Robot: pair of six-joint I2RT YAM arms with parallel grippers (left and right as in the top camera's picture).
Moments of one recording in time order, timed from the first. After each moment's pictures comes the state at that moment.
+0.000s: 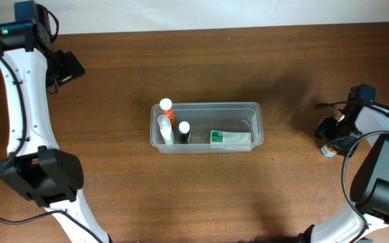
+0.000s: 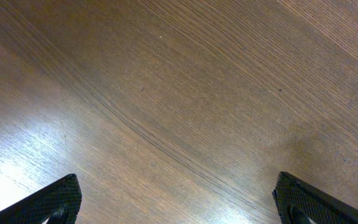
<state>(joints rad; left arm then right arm) 0.17 2.12 2.31 -1.52 -0.20 -0.41 -0.43 1.90 1.15 -0.75 0.02 0.28</state>
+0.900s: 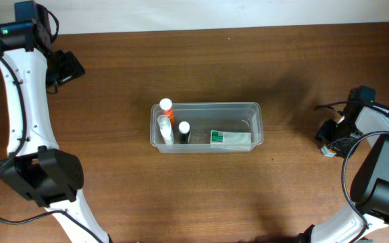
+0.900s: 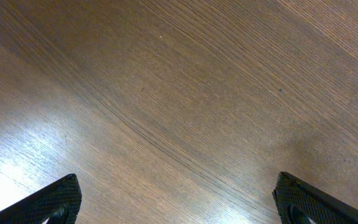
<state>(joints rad) 0.17 2.12 2.31 -1.52 -0.20 -0.41 -0.43 1.90 1.15 -0.81 0.01 0.28</state>
